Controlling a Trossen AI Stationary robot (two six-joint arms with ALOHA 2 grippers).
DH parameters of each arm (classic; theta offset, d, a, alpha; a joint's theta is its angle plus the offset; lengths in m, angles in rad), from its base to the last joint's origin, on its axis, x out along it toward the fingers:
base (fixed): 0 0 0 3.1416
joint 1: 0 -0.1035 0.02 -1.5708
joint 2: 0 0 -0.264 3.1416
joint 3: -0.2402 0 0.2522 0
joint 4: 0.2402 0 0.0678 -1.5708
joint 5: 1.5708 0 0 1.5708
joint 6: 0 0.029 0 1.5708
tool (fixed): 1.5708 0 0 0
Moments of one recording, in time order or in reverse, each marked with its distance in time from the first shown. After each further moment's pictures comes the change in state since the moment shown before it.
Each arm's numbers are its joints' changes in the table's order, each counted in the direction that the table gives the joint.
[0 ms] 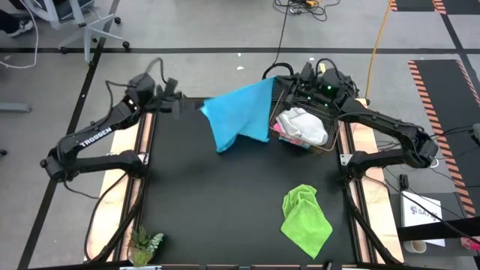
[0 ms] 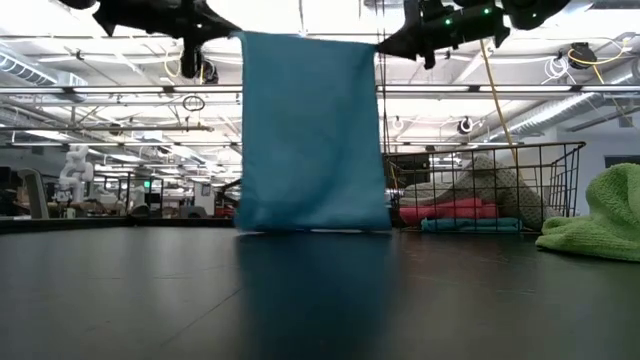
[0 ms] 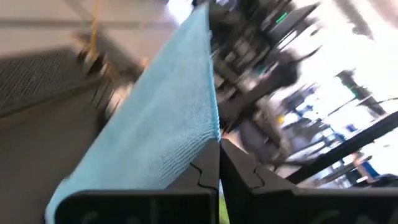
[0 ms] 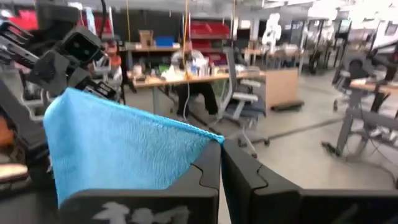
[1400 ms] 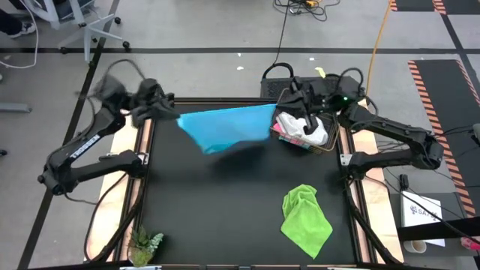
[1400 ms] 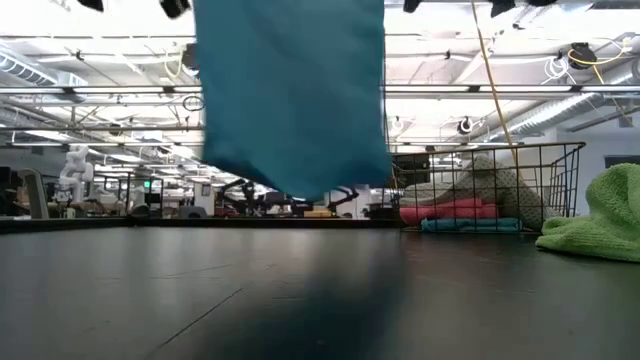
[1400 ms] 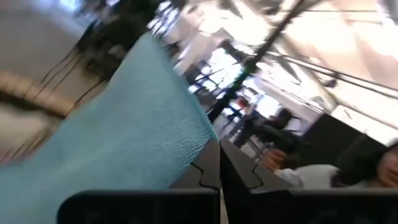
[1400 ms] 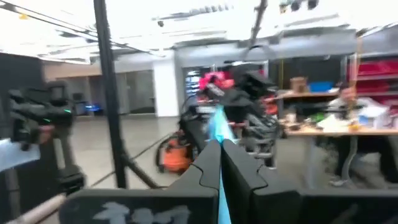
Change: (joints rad) left arm -0.108 0.144 -0.001 -0.283 0.548 -0.247; right arm -0.166 0.086 -0.016 -0.193 -0.488 0.273
